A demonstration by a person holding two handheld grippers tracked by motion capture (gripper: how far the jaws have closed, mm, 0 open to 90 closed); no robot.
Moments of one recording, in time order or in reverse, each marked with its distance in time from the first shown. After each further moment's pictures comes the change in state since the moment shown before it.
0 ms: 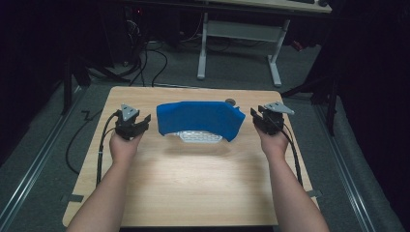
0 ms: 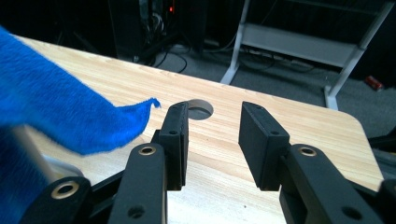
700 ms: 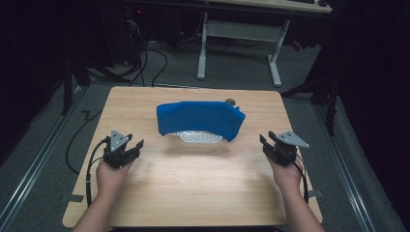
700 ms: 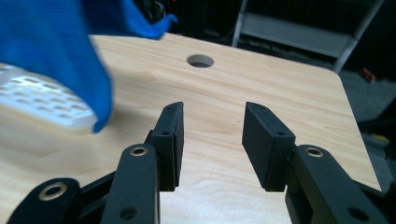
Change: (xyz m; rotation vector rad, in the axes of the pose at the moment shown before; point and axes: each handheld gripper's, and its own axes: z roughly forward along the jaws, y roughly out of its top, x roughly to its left) left arm -0.019 -0.049 -0.076 0.023 -0.053 0.032; right arm 0.008 -0.065 -0.079 0.006 0.001 -0.030
